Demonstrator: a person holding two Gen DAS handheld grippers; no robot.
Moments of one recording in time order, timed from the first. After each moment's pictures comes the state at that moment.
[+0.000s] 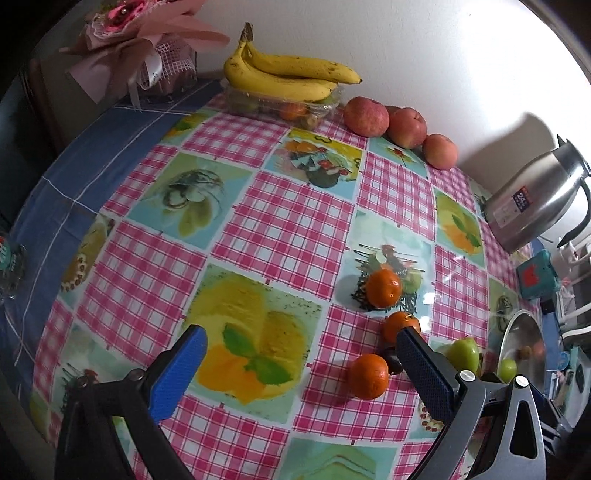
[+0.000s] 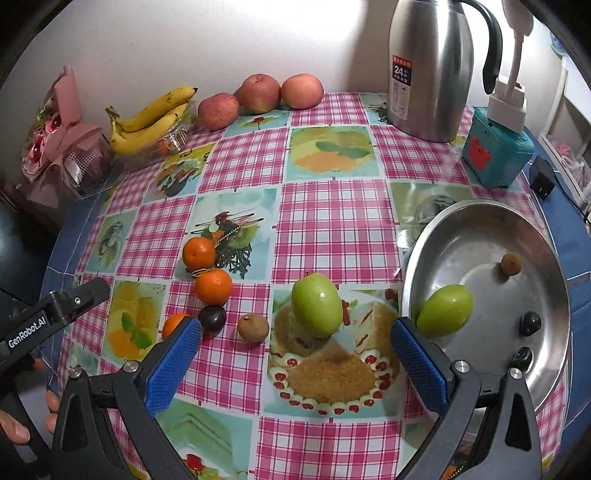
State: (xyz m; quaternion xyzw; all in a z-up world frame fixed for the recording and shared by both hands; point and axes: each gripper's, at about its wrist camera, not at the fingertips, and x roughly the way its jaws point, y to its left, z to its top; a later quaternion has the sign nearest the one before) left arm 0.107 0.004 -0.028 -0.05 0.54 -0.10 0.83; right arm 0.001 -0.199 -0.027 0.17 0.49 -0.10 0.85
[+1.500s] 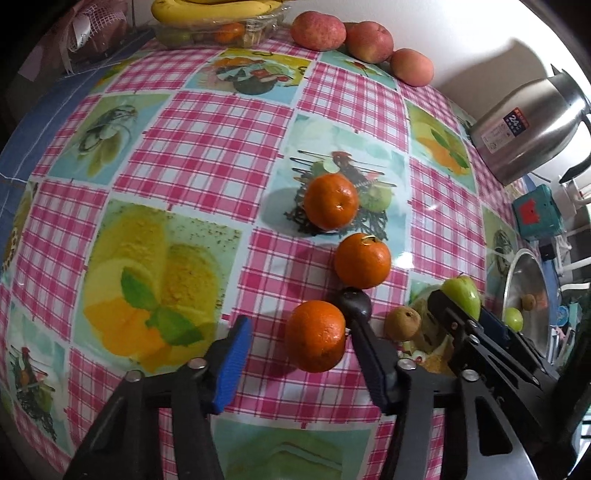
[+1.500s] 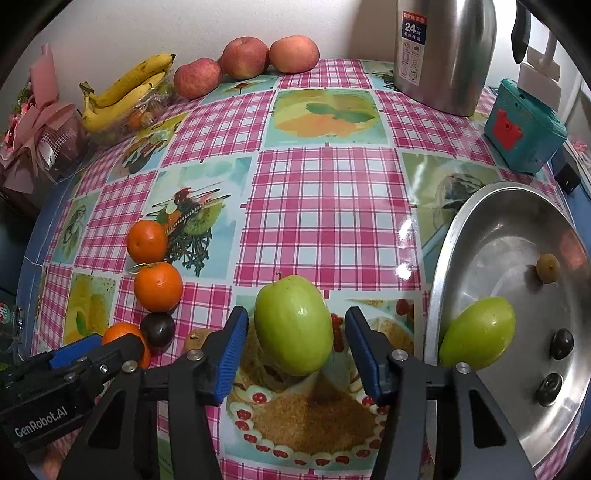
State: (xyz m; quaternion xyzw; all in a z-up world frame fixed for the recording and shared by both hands) left arm 0.097 -0.055 -0.083 -0.03 0.63 -0.16 0.76; right arm 0.035 -0.216 -0.086 0.15 0.52 -0.11 0.84
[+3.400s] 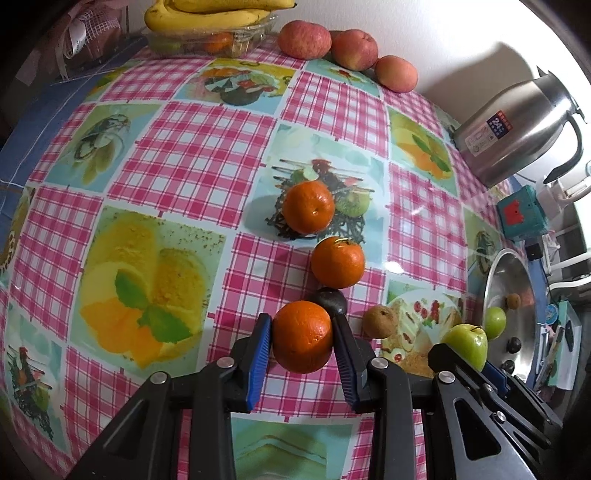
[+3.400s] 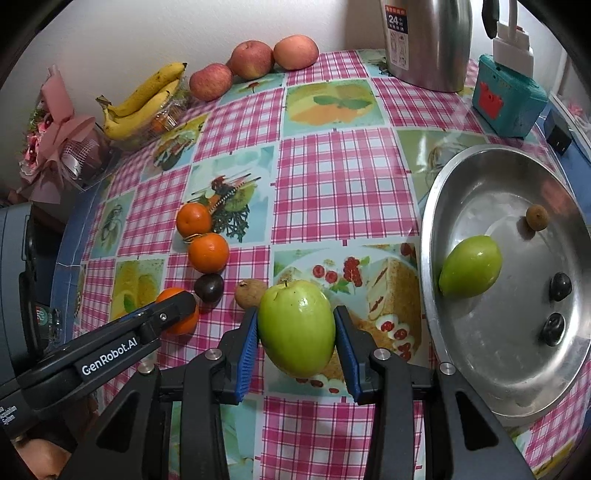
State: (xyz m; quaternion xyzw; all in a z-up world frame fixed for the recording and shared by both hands) left arm 0.094 -0.059 -0.068 -0.04 0.61 -0.18 0.77; right arm -0.010 -0.201 -0.053 0.21 0.52 -0.08 0.82
